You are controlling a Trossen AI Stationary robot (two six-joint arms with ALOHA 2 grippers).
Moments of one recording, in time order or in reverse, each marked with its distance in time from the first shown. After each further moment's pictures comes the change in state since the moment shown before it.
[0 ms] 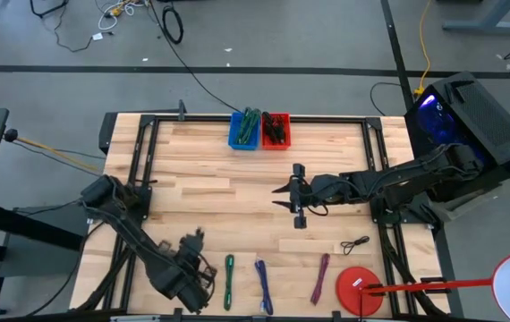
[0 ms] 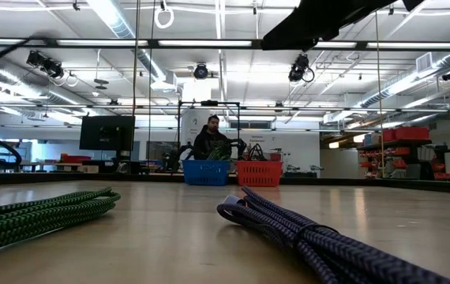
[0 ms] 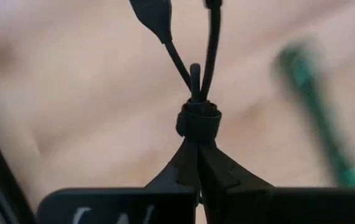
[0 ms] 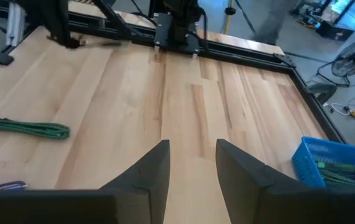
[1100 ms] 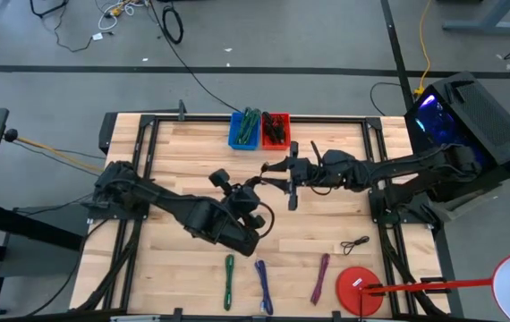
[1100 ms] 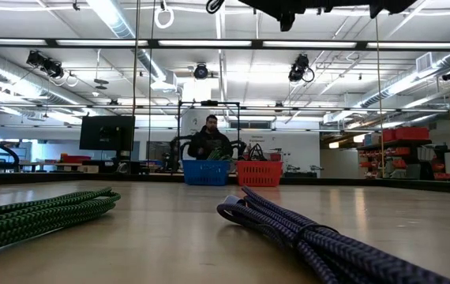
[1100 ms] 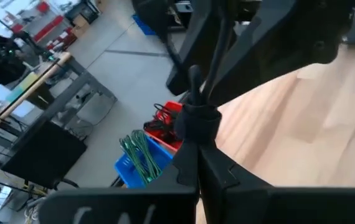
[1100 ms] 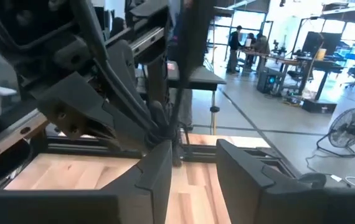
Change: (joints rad) left arm 0.378 -0.001 0.313 0.222 -0.931 1.299; right arm -0.147 0.018 0.000 0.461 -0.177 0.014
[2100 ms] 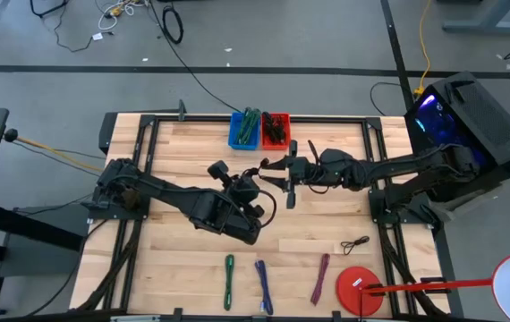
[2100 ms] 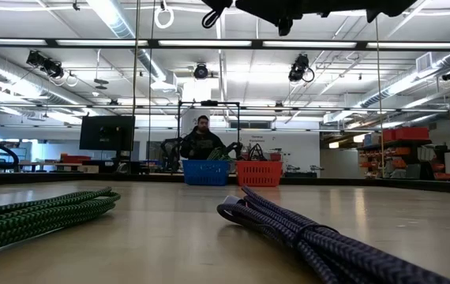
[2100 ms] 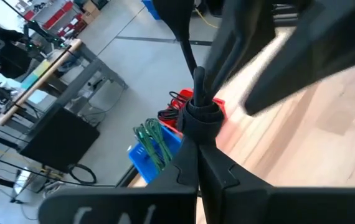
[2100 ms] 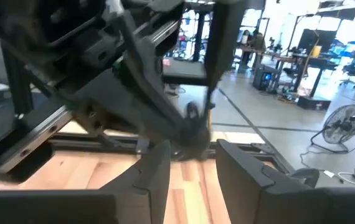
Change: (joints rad) left arm 0.056 0.000 0.000 -0.079 0.016 -0.039; right arm -0.024 0.015 0.000 0.001 0.002 -0.008
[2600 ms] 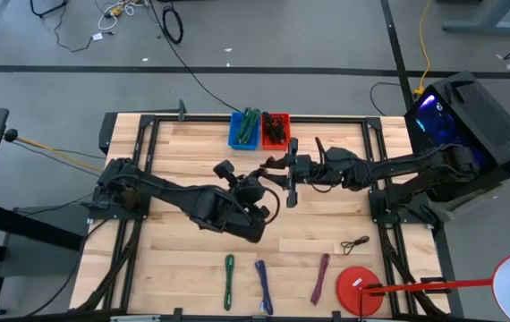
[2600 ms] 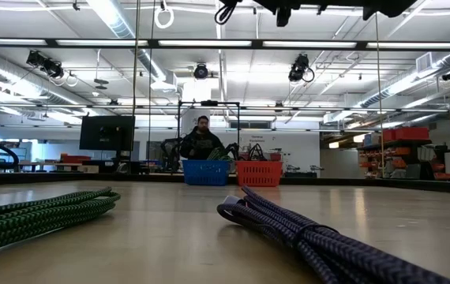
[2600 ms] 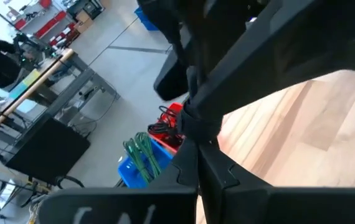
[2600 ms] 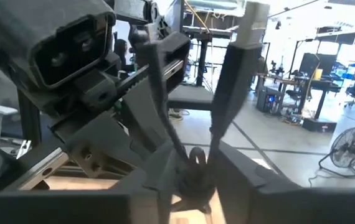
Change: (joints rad) left arm 0.008 0.000 0.000 0.150 0.009 0.128; right arm 0.000 0.003 0.000 0.109 -0.031 -0.001
